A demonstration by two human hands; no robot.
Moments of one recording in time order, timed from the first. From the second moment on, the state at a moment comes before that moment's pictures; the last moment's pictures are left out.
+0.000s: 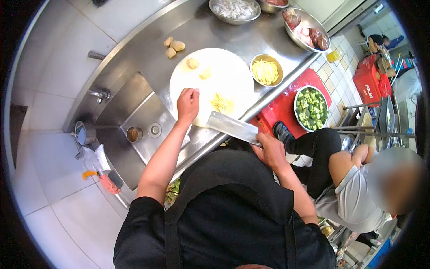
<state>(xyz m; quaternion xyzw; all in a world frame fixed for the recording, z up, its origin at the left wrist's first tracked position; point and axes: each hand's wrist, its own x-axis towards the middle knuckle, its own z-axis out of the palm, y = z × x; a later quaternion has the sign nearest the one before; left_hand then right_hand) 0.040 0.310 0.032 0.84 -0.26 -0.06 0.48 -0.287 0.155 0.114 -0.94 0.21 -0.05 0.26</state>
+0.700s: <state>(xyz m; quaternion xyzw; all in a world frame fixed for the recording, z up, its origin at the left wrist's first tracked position) -0.035 0.264 0.056 0.82 -0.50 -0.12 0.25 -0.254 0.151 0.115 -0.97 0.15 -0.09 0.18</state>
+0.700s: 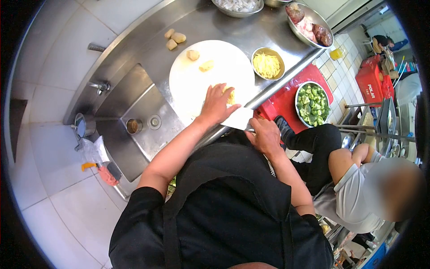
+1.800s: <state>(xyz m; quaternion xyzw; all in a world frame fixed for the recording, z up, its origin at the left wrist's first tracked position) -0.051 0.234 -0.005 0.88 -0.22 -0.02 0.41 -0.201 0.152 -0.002 -0.78 0.28 0.10 0.55</state>
